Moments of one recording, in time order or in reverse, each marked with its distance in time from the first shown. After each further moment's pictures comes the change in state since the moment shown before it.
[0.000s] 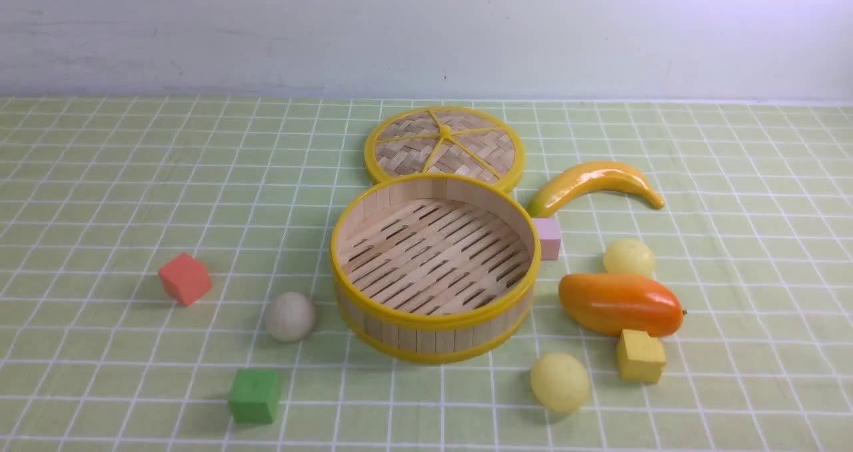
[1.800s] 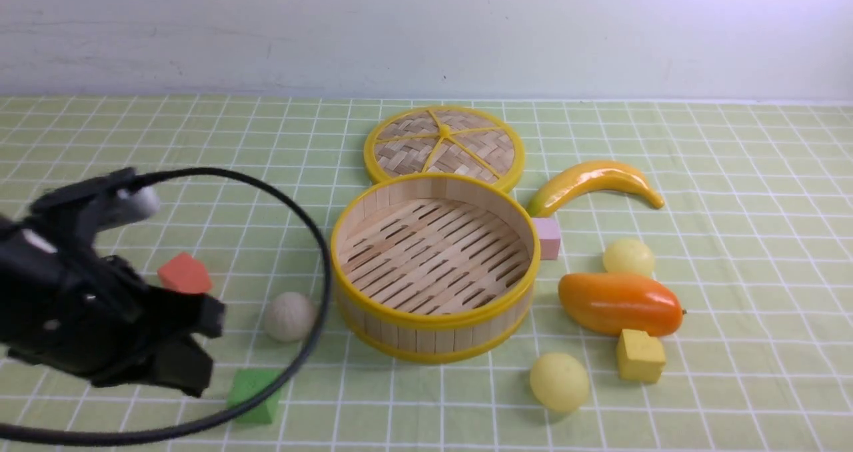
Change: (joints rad) right arm 0.000 0.000 0.000 0.000 0.000 0.000; left arm -0.188 1.296 -0.951 -0.270 0.519 0.298
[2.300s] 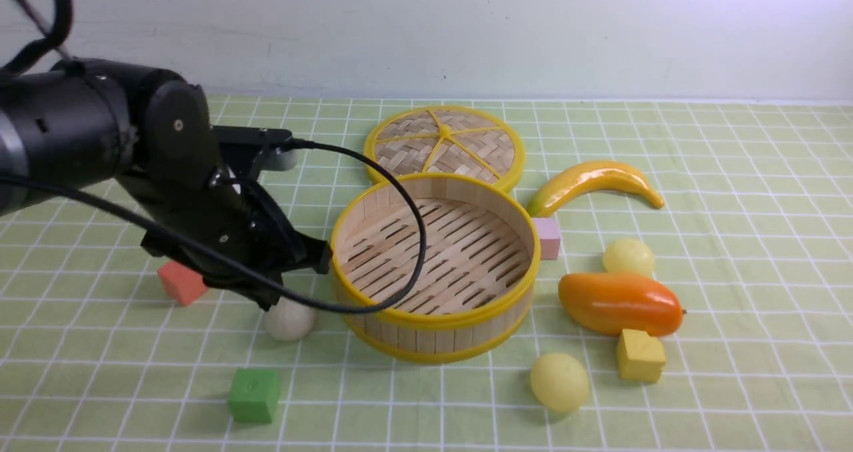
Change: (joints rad) right arm 0.000 0.000 0.000 0.000 0.000 0.000; left arm -0.121 0.411 -0.341 0.328 -0.075 -0.181
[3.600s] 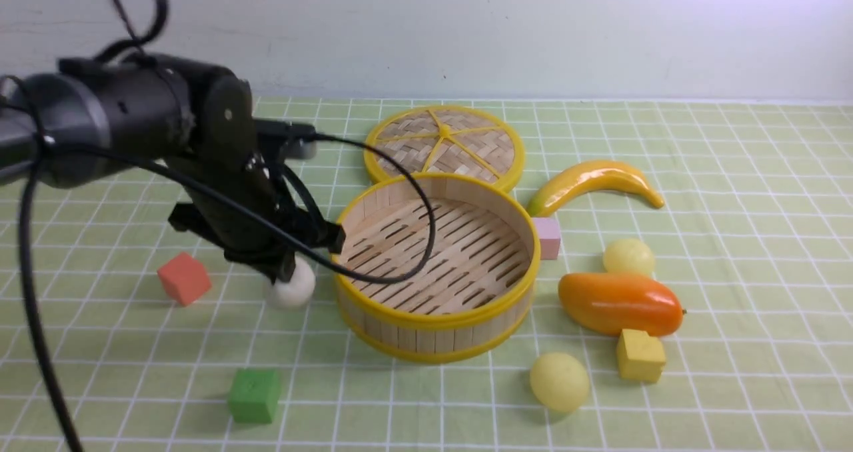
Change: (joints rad) right arm 0.000 0.000 0.000 0.000 0.000 0.000; left arm -0.010 0.064 -0.126 0.038 0.009 0.027
